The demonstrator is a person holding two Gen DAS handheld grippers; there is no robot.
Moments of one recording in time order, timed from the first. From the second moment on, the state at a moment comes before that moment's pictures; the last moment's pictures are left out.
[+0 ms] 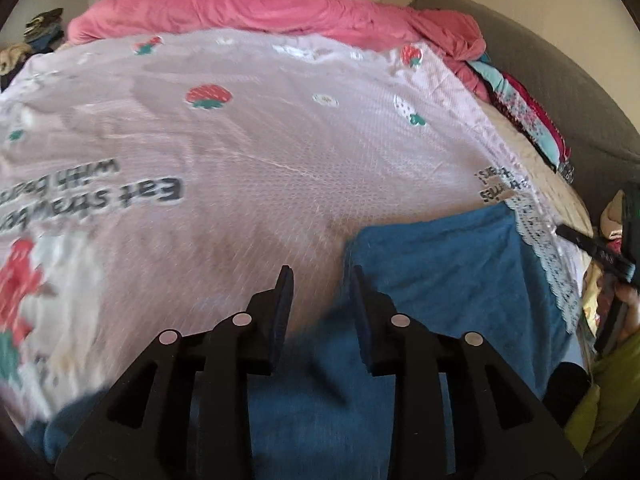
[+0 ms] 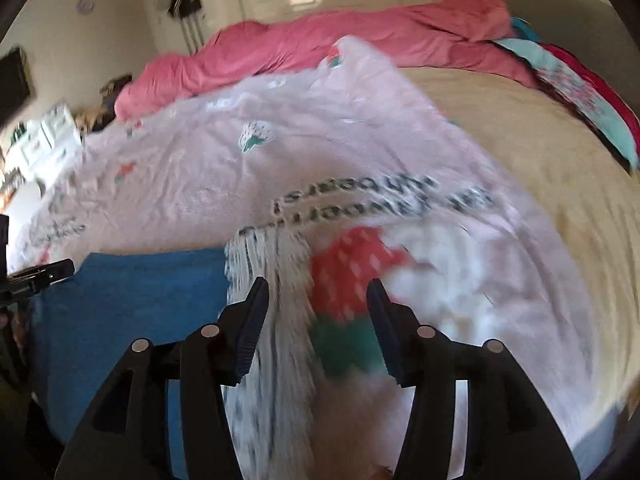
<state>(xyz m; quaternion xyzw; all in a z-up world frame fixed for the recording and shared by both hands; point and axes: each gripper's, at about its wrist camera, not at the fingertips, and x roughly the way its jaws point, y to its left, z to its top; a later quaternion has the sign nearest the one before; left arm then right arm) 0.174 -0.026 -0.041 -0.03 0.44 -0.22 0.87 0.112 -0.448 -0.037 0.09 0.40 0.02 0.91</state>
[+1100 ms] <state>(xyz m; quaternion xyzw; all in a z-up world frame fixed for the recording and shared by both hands) 0.062 0.088 -0.038 -0.04 0.45 -0.08 0.89 0.036 -0.416 -0.058 0.08 0.45 0.13 0.88</state>
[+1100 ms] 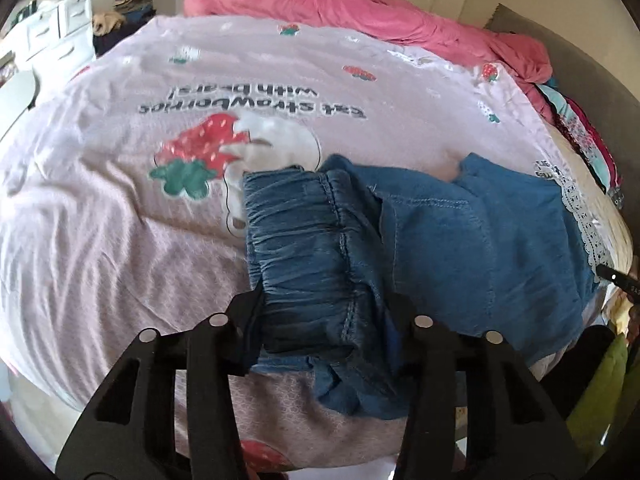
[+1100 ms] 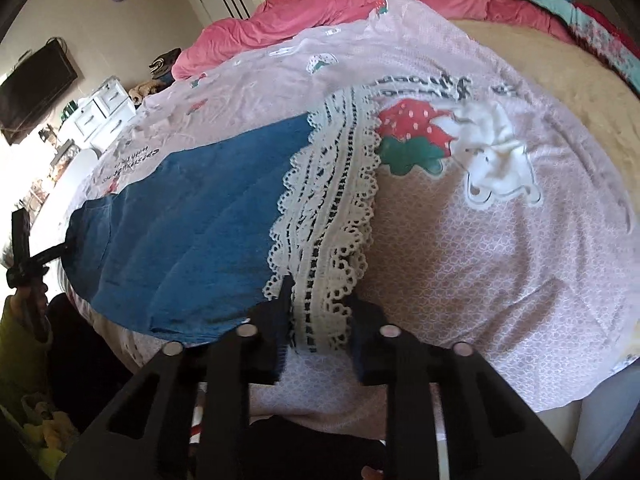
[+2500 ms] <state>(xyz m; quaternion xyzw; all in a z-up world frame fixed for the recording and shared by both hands) 0.160 0.111 -0.051 -0.07 0.50 -0.14 0.85 0.156 -0.201 -0.070 -0.03 0.47 0.24 0.85</state>
